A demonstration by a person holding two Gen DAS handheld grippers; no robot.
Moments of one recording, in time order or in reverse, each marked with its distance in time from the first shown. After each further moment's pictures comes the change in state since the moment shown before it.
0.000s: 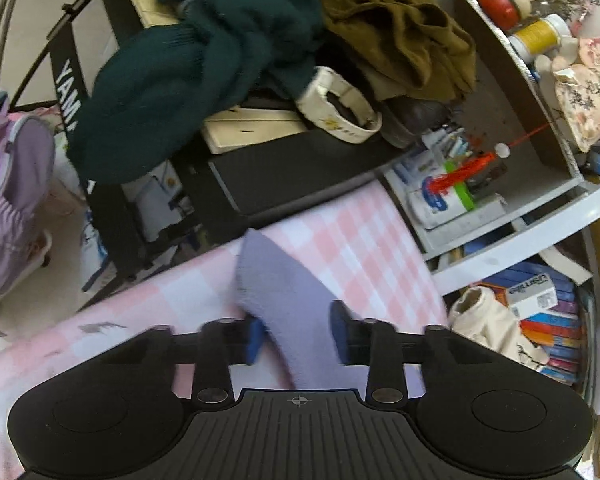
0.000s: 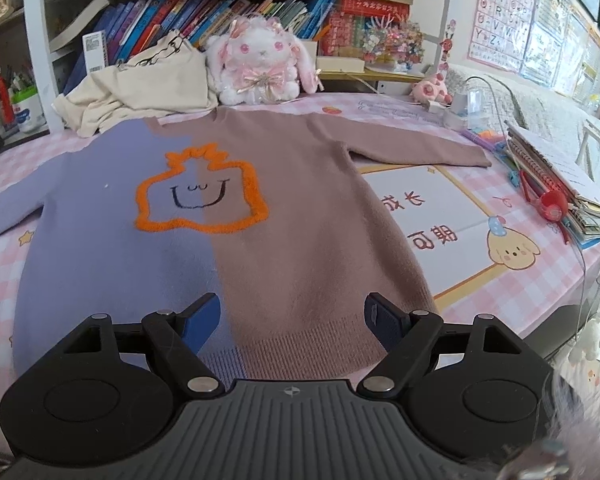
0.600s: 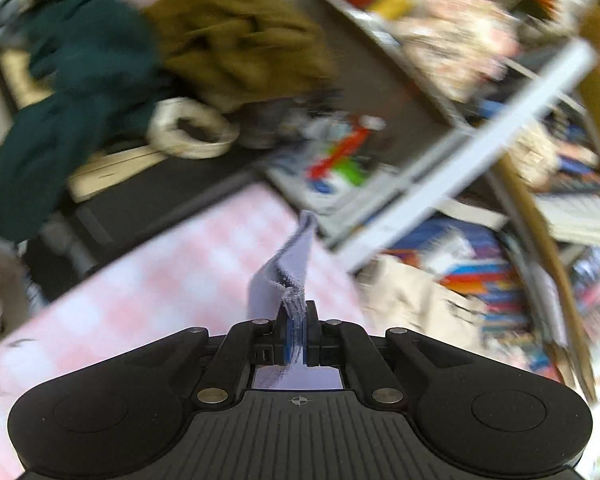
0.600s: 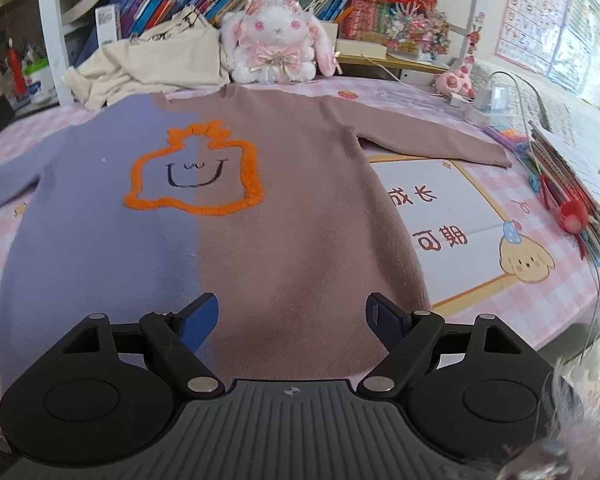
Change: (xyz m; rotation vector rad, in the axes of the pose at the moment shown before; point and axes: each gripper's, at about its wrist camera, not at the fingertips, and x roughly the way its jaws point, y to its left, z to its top) left arm -0.042 -0.084 -0.022 0.280 -0.031 -0.220; right arm 0.029 -0.024 0.004 -0.091 0.062 0.051
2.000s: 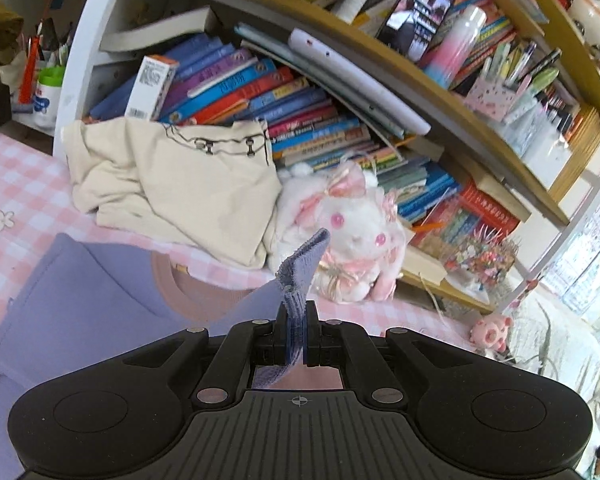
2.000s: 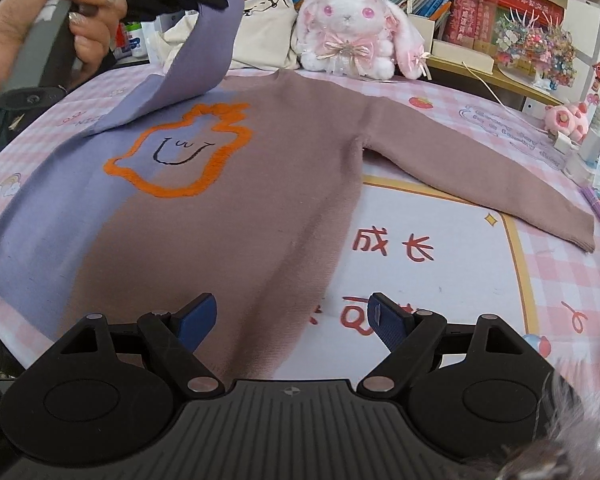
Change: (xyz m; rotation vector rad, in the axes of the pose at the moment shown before) left arm 0.097 -0.321 -0.213 0.372 0.176 -0.090; right arm 0.069 -0.146 0.033 -0.297 0.010 0.405
